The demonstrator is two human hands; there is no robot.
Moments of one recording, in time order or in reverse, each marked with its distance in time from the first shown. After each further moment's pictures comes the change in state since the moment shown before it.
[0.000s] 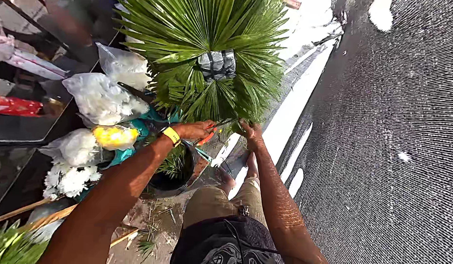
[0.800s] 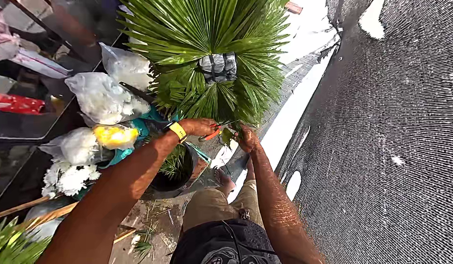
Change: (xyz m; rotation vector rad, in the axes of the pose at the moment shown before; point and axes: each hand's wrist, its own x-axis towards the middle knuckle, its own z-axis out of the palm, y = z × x) left_hand 0.011 0.022 -0.010 0.128 -0.012 0.003; right_hand 0.010 0.006 0.010 0.297 -0.209 0.242
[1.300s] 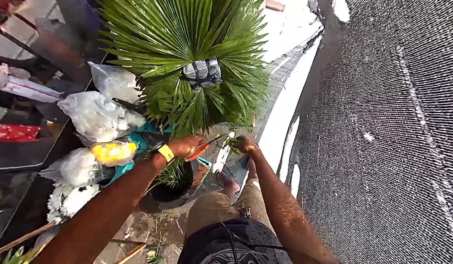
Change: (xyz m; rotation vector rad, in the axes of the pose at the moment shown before) left_hand -0.015 -0.021 0.032 0.169 -0.002 -0.088; right_hand -0.004 0.006 -0.045 -1.045 0.179 0.225
